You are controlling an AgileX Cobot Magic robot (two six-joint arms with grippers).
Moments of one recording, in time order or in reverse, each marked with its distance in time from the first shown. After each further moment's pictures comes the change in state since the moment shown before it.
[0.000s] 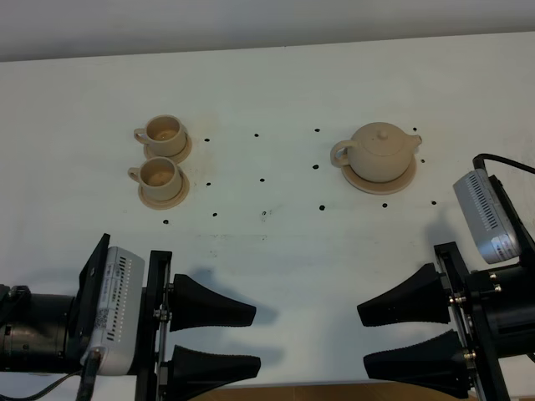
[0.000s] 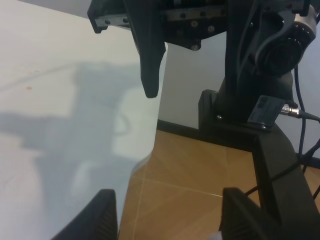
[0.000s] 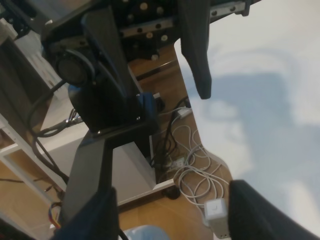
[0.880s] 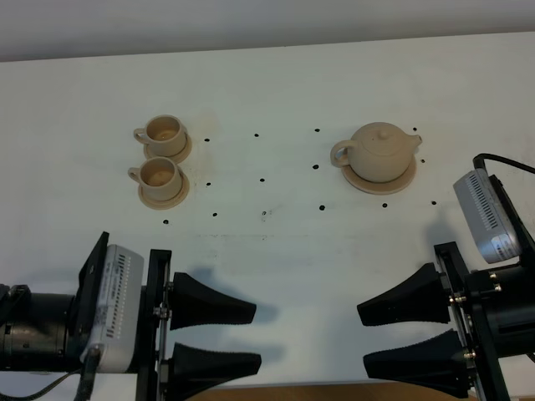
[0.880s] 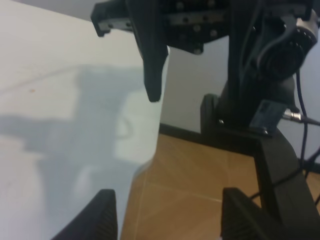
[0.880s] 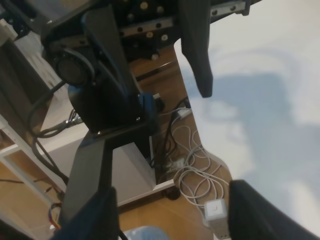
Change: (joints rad) left arm 0.000 0.000 0.000 -0.019 -0.002 0.000; right arm 0.000 0.000 0.000 0.002 0.000 0.000
